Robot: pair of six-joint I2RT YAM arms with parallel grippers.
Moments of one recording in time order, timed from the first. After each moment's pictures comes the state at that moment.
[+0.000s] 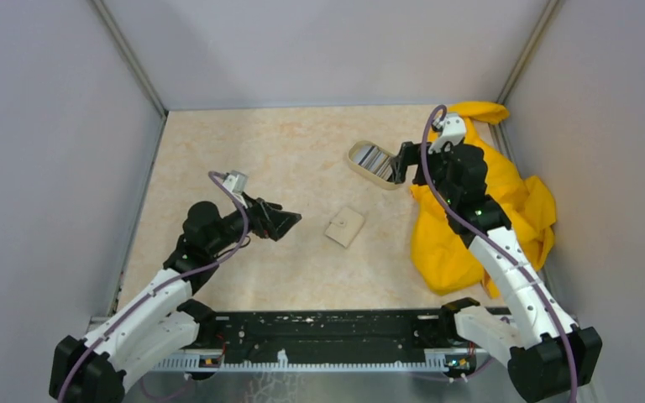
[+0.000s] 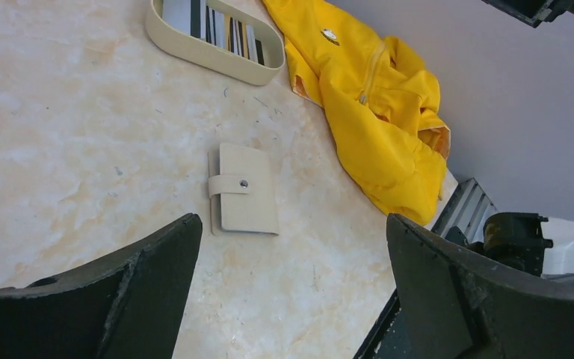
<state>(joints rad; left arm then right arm) -0.50 0.86 0.47 0.25 0.36 -0.53 0.28 0.98 0.92 -0.18 -0.03 0.14</state>
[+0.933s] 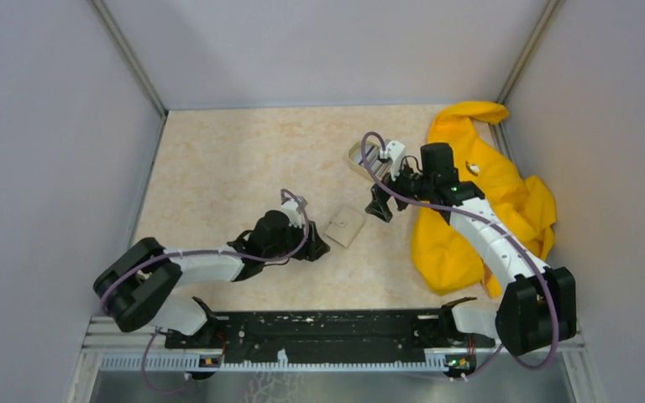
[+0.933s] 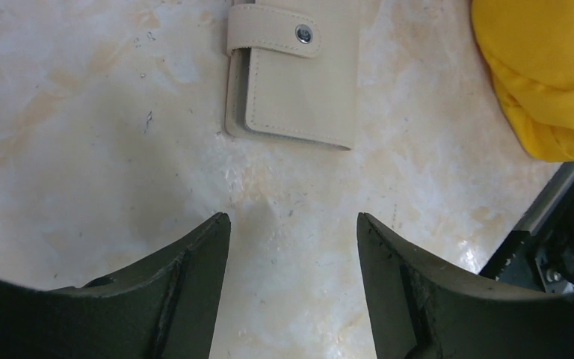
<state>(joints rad) -0.81 1.36 0.42 0.44 0.08 -0.58 0.28 1.23 0.94 -0.39 -0.64 -0.36</state>
